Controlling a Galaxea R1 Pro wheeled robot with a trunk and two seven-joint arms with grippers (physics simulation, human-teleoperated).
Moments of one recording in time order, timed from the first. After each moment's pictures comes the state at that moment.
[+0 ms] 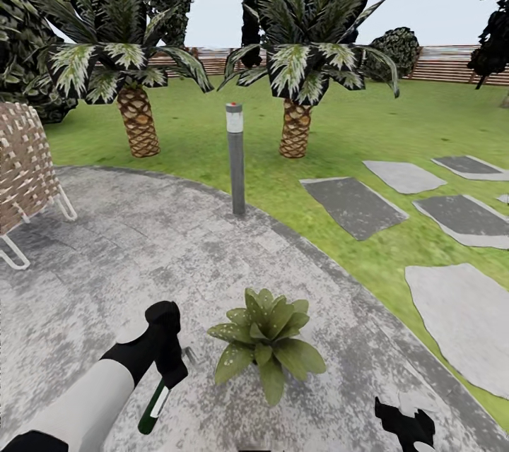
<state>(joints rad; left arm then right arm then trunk) -0.73 0.03 -0.27 -0.70 -1.17 0.87 -1.33 -0.45 -0.14 -0.18 -0.19 0.01 -0.30 -0.15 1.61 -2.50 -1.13</state>
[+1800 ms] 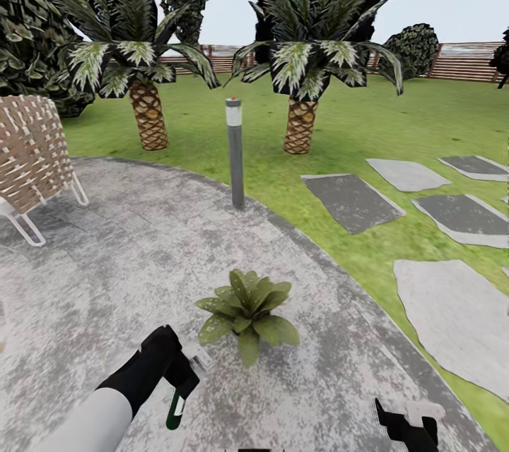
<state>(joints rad) -0.62 0.00 -0.19 -0.68 -0.78 0.75 -0.87 -0.41 -0.19 -0.17 -0.15 0.04 -0.53 0.05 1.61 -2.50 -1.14</state>
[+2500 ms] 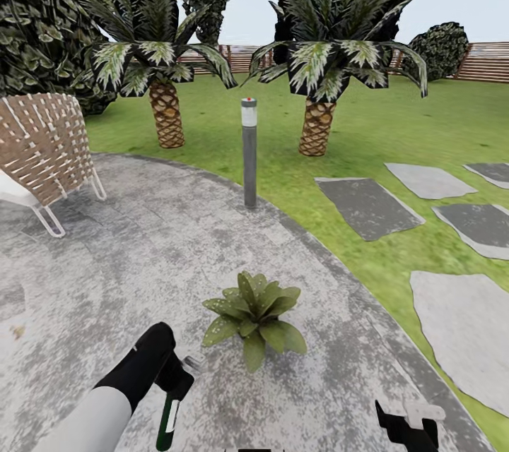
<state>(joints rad) -0.63 -0.01 -0.09 -0.69 -0.78 0.99 -0.87 -0.41 -0.19 -0.17 -0.14 0.04 -0.53 0.05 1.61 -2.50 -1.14</state>
